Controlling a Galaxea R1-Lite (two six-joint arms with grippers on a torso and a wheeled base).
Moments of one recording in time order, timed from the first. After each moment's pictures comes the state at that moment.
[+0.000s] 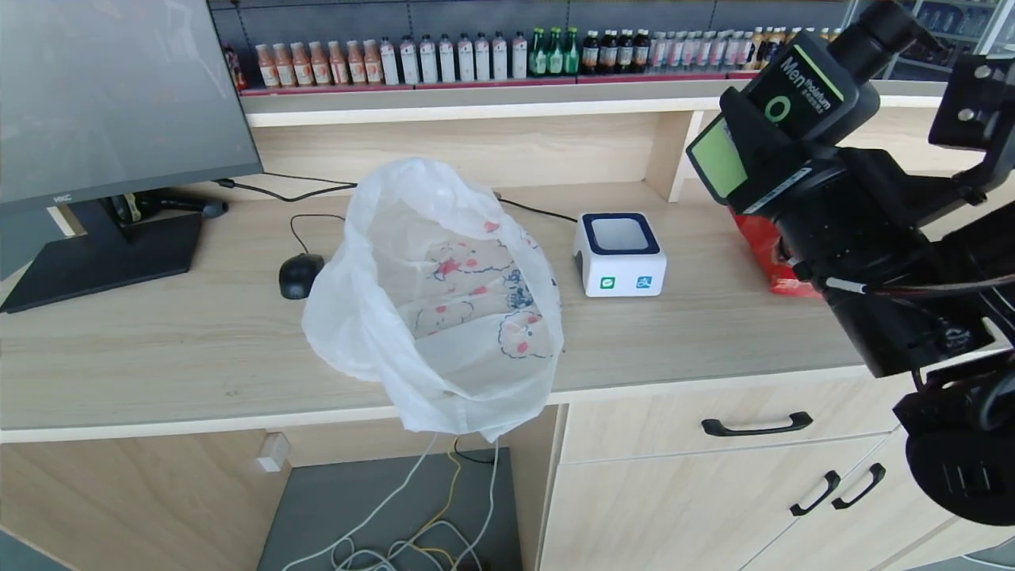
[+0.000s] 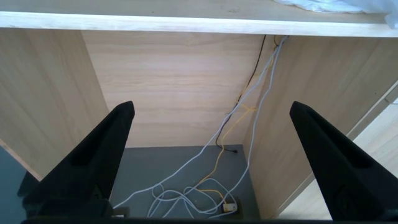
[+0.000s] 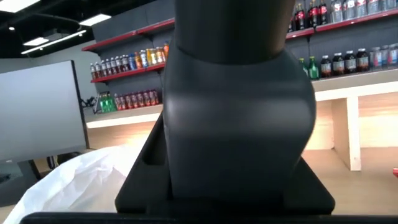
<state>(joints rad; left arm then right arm) 0.00 0.00 0.00 0.00 0.00 0.02 0.53 1.72 -0.80 -1.57 -0.14 0.05</state>
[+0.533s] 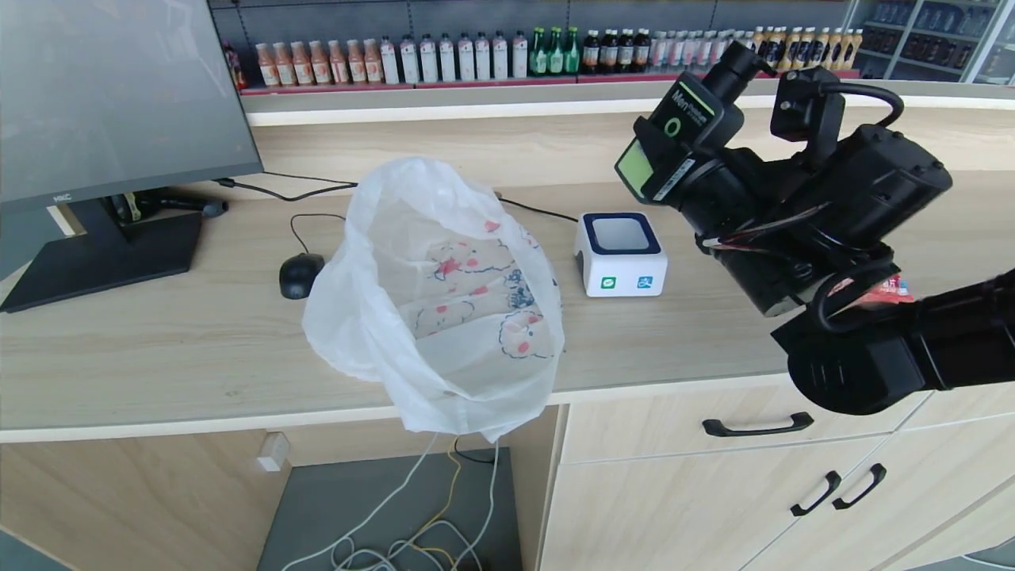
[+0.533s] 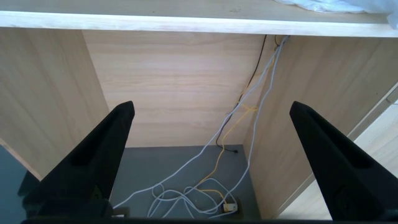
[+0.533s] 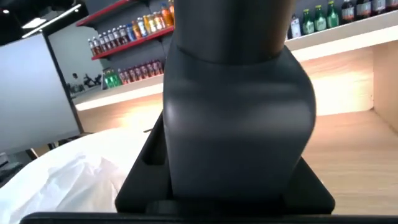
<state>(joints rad) 0.00 0.00 0.00 0.00 0.00 0.02 0.49 1.91 -1.14 -1.26 -0.11 0.21</state>
